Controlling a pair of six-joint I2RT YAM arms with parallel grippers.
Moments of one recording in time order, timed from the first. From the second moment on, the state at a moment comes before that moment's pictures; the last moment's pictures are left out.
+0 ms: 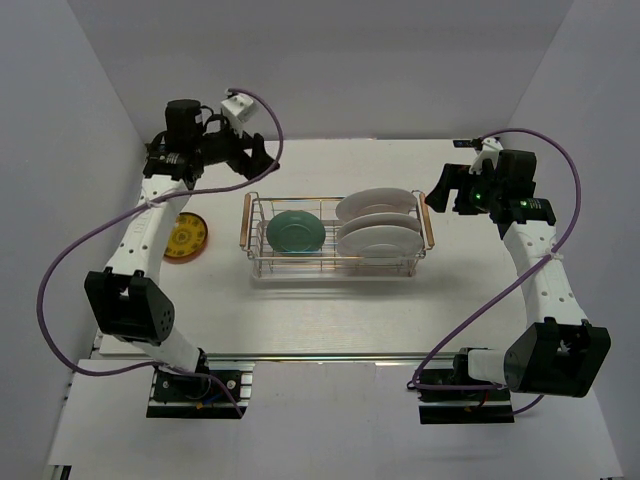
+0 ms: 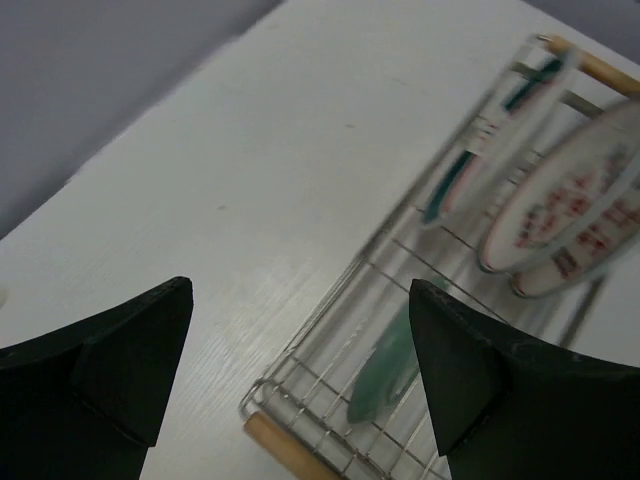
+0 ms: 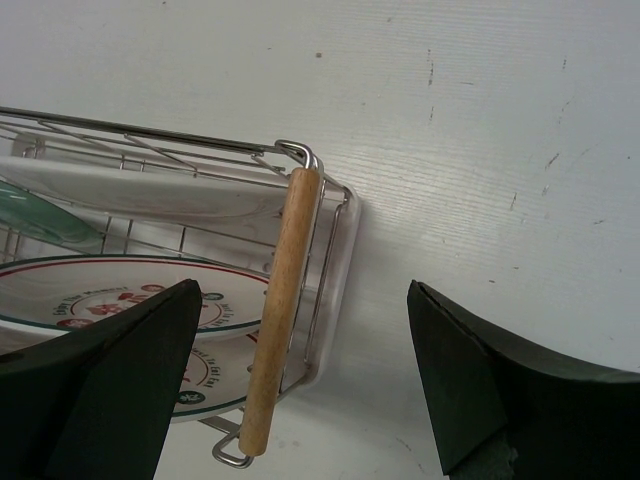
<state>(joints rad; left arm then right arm) -0.12 1.58 1.60 -0.43 0.62 0.21 -0.03 1.28 1.20 -0.56 -0.43 0.06</state>
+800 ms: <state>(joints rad) -0.25 2.00 1.90 -1.08 1.07 0.77 -0.03 1.37 1.20 -0.56 -0.38 0.08</state>
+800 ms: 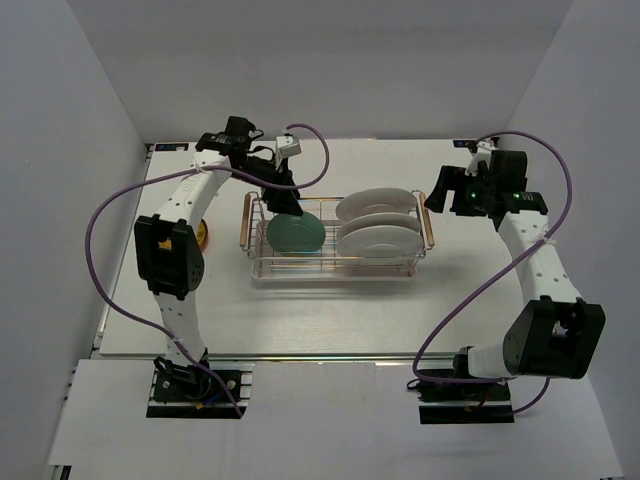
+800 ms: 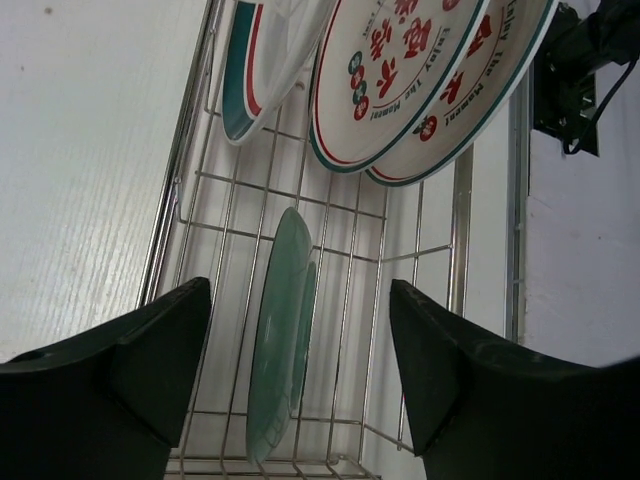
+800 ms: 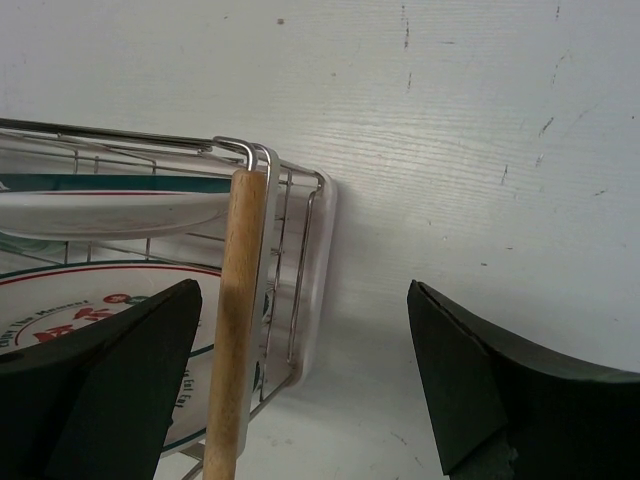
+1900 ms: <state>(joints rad) -0.31 2.03 1.82 -1.14 0.97 0.82 -0.03 1.40 1.26 -0.61 -0.35 0.08</state>
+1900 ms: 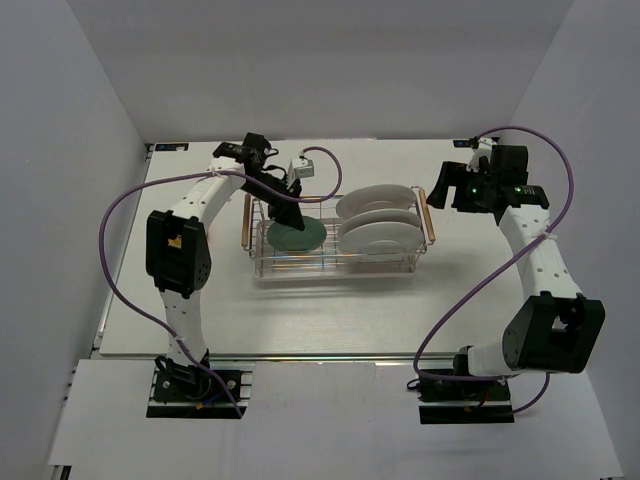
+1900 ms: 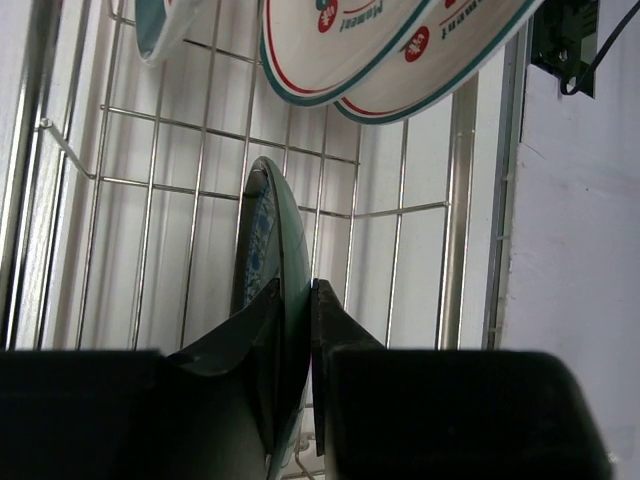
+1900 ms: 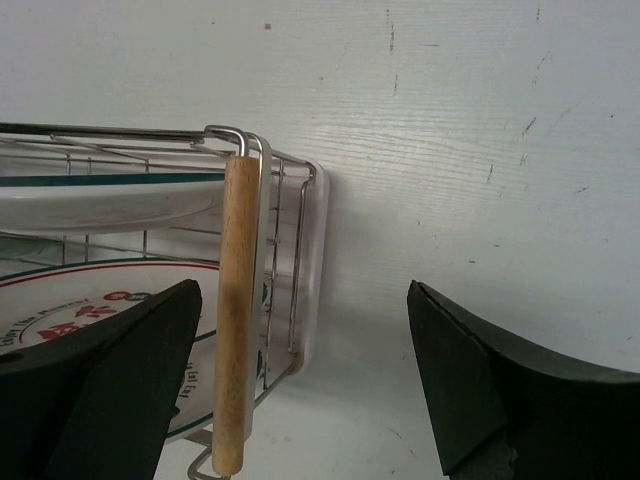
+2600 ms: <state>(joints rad) -0.30 1.92 1.95 -1.31 1.01 1.03 -0.03 1.40 1.26 -0.61 -0.36 0.08</state>
